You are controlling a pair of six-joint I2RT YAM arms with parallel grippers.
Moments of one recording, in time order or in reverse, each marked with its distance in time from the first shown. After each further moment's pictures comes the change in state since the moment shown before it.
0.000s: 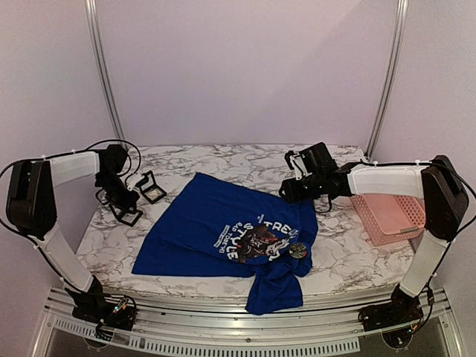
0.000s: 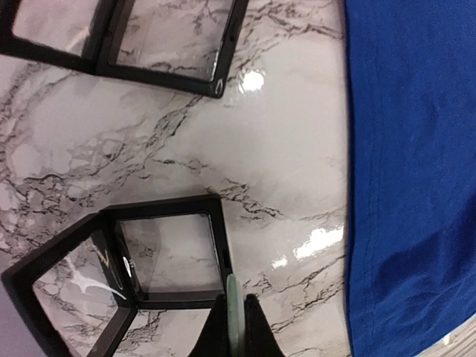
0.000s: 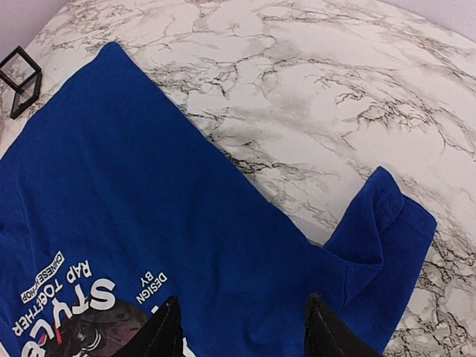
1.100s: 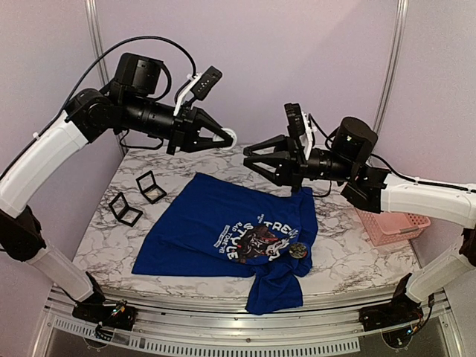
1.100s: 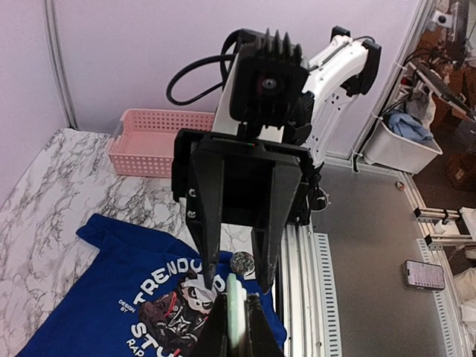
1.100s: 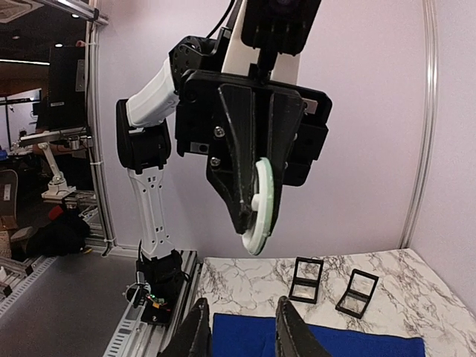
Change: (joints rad) left arm -0.731 -0.164 0.664 0.069 0.645 -0.226; right arm 0.227 -0.344 -0.103 0.733 -0.730 -0.120
